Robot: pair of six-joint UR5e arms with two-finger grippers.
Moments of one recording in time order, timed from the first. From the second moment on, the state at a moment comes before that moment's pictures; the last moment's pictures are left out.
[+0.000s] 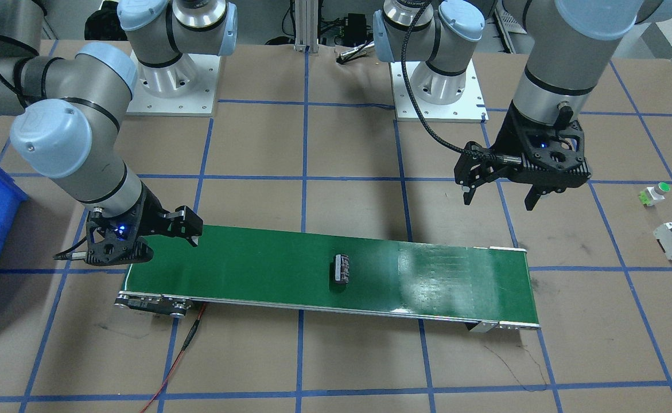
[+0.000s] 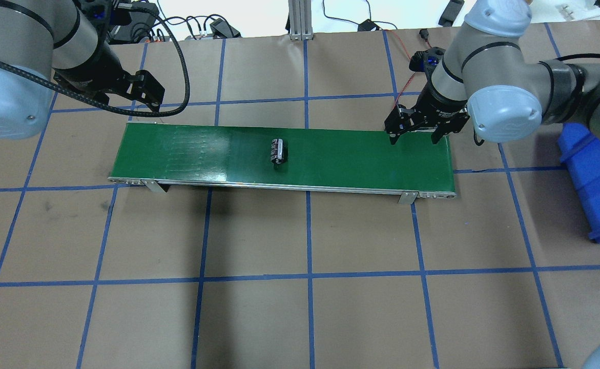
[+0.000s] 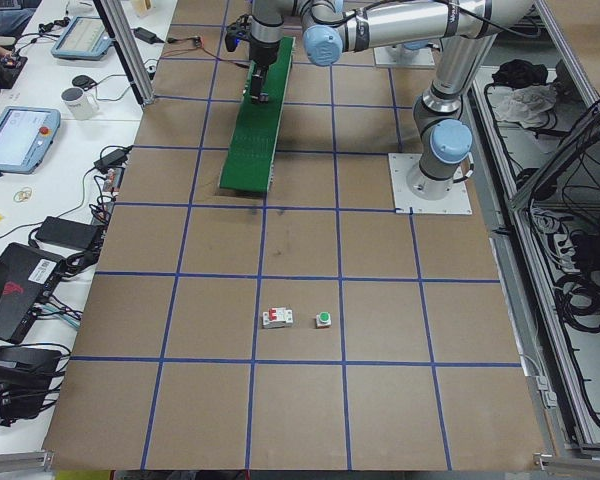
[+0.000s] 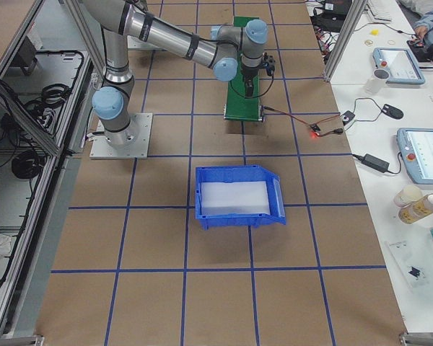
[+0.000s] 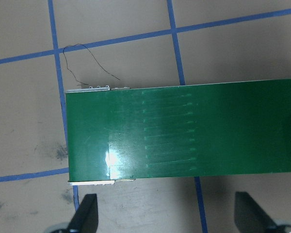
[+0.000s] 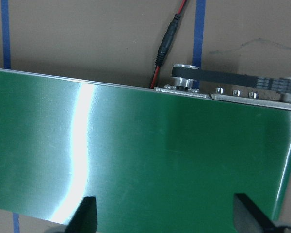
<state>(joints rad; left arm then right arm) -1.49 -1.61 -1.67 -1.24 1.60 0.22 1.52 -1.33 1.77 -2.01 -1.42 -0.10</state>
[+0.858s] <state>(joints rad) -1.49 -1.61 -1.67 -1.24 1.61 0.22 1.52 -1.31 1.76 -2.01 -1.41 -0.08</state>
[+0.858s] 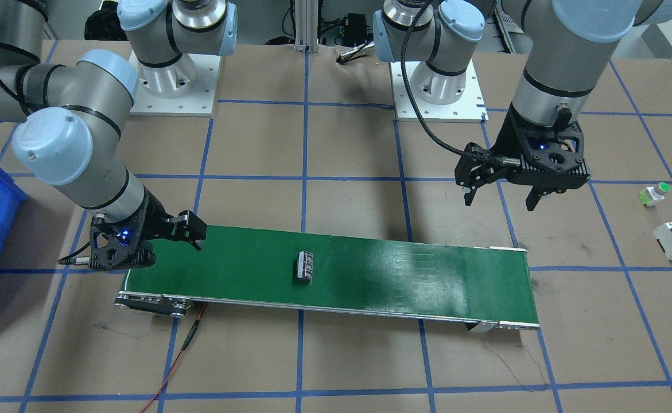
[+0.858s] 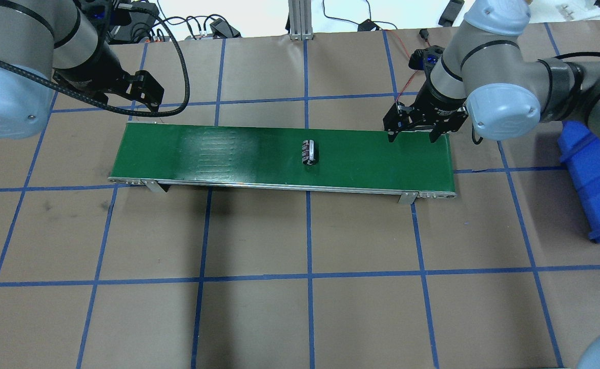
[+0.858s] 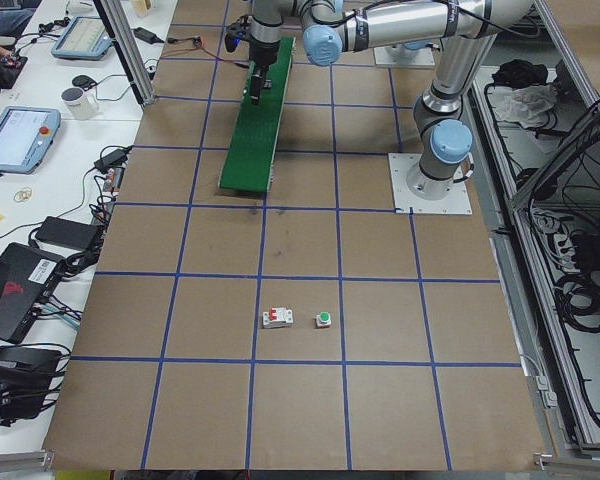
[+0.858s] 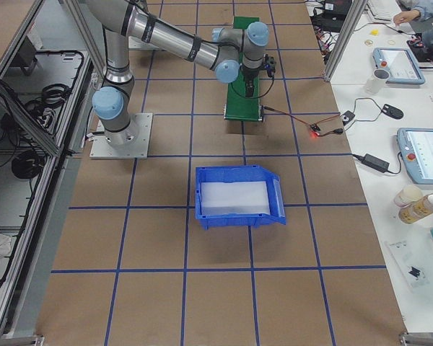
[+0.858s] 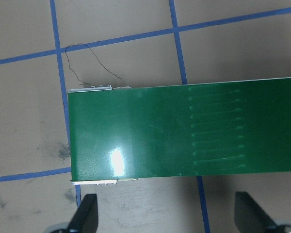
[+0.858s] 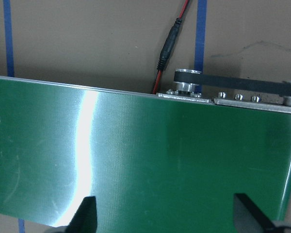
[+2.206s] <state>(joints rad) -1.49 -1.59 -1.68 -1.25 1.61 0.23 1.52 -1.29 1.77 -2.04 -1.33 -0.08</state>
